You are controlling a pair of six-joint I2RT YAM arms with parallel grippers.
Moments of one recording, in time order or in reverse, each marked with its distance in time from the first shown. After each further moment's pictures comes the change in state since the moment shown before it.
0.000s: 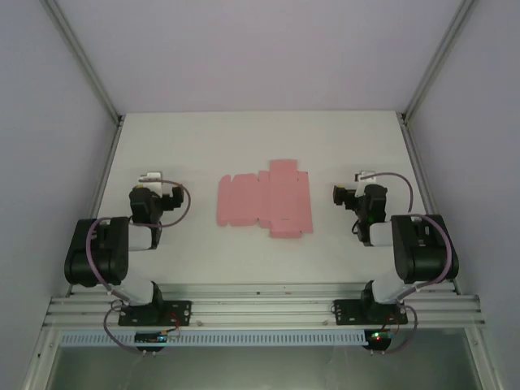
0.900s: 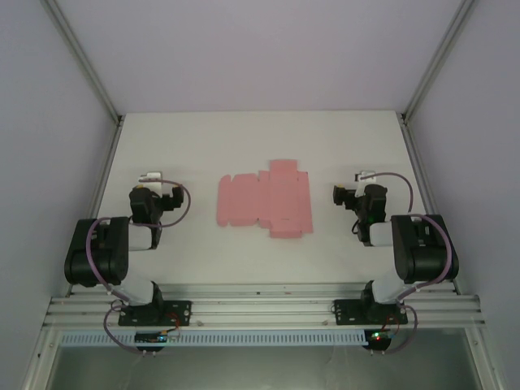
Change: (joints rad) left arm 0.000 0.000 0.000 -0.004 0.000 0.000; right arm 0.000 0.000 0.000 0.000 0.000 0.000
